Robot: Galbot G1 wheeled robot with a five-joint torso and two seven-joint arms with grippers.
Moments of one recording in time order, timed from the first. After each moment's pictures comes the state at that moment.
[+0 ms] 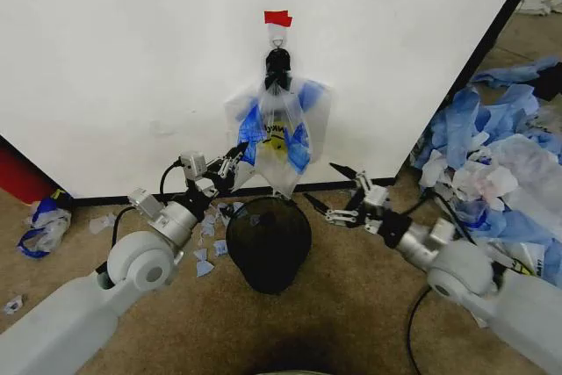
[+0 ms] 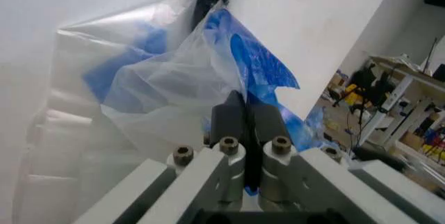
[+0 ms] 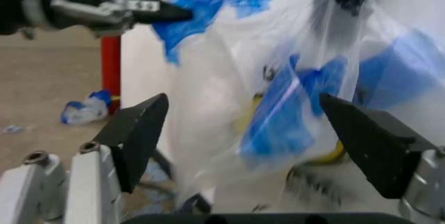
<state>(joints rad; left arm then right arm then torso) 0.92 -0.70 -0.06 -2.07 -1.14 -0.15 -0.05 -0.67 0.56 -0.27 1.92 0.67 0.34 -0.12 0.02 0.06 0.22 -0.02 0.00</state>
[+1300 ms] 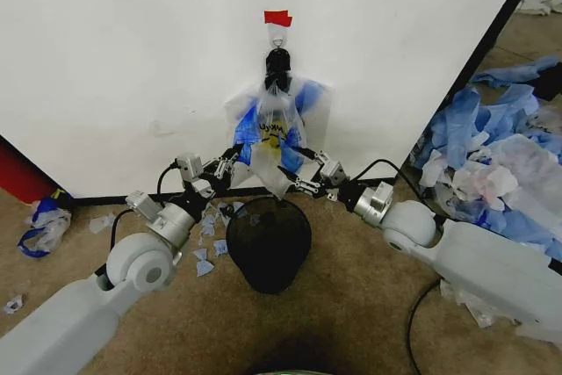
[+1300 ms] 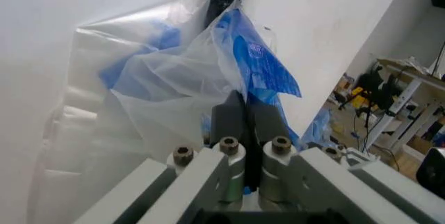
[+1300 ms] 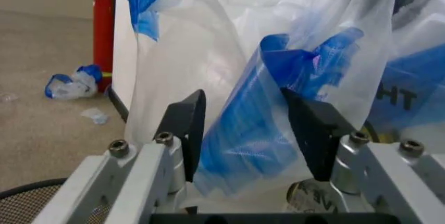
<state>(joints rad) 0.95 -0.71 -0.09 -2.06 -1.12 -0.16 -0.05 -0.33 0.67 -0.60 1.76 0.65 0.29 -0.05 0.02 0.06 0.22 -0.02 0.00</state>
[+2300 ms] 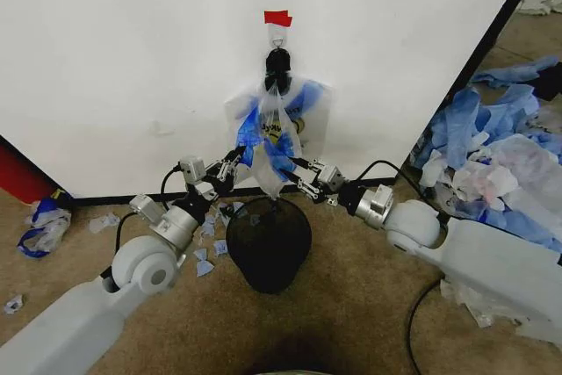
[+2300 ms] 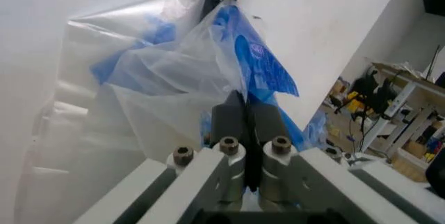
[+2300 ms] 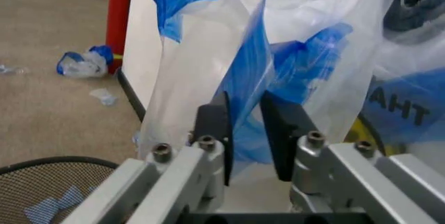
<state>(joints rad) 0.95 -0.75 -0.07 -2.03 -1.10 -0.18 -0.03 -0.21 0.63 -0.72 1.79 0.62 0.27 -0.05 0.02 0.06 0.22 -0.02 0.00</state>
